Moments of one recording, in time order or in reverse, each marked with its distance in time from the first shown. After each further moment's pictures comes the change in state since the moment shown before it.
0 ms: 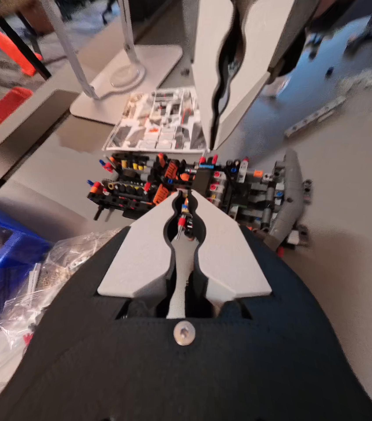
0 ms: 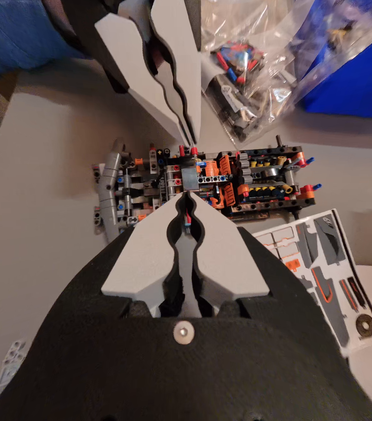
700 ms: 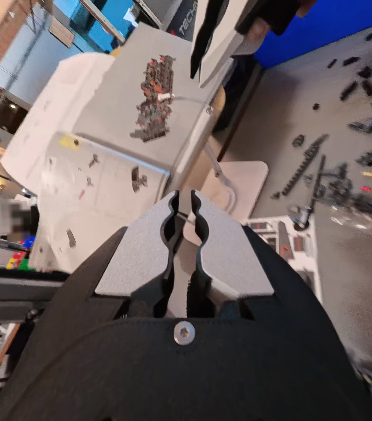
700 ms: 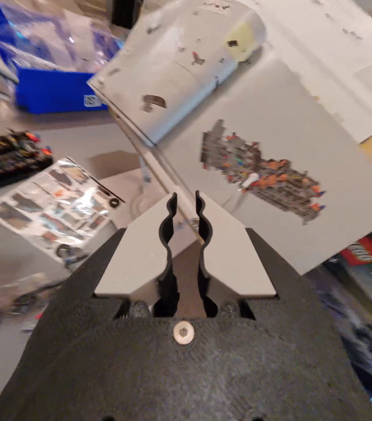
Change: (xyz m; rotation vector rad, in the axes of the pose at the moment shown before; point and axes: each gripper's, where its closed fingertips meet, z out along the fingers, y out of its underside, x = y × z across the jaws) left arm -0.058 -0.232 0.073 0.053 -0.360 0.418; right arm 0.180 0.056 -0.294 0.106 0.821 0.126
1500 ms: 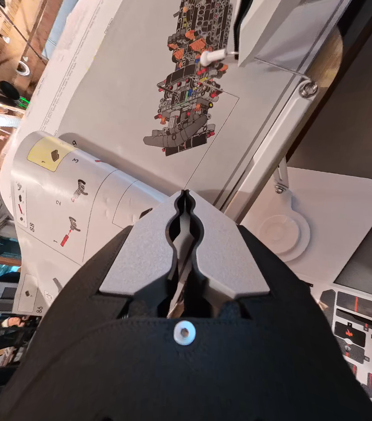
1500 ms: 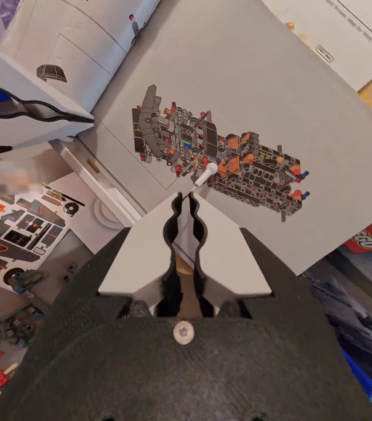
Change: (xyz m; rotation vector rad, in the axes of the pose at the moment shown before) left arm -0.046 0.019 0.141 -0.128 -0.194 0.031; right arm 0.059 0.030 0.050 -0.134 0.056 0.149
